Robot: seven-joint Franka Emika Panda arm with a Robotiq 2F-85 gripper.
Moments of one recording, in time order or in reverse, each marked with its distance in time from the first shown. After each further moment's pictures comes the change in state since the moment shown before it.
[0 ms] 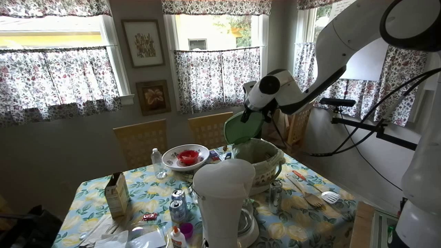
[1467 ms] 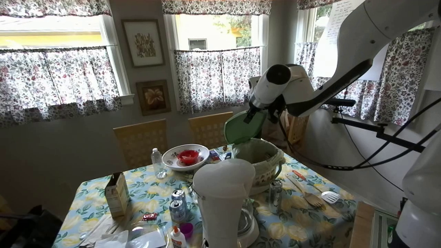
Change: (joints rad) arm 0.022 -0.235 0.035 -0.236 0.303 -0.005 -0.127
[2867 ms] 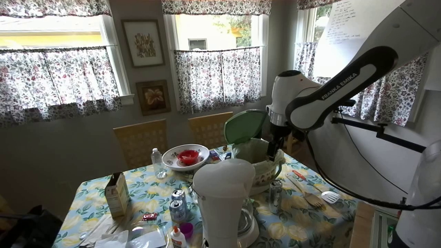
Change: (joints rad) arm 0.304 -0.196 -0.211 -0.348 1.123 -0.298 -0.780
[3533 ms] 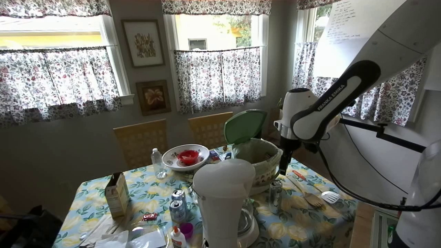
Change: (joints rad) arm 0.006 0.106 -0.127 -0.085 0.117 0.140 -0.298
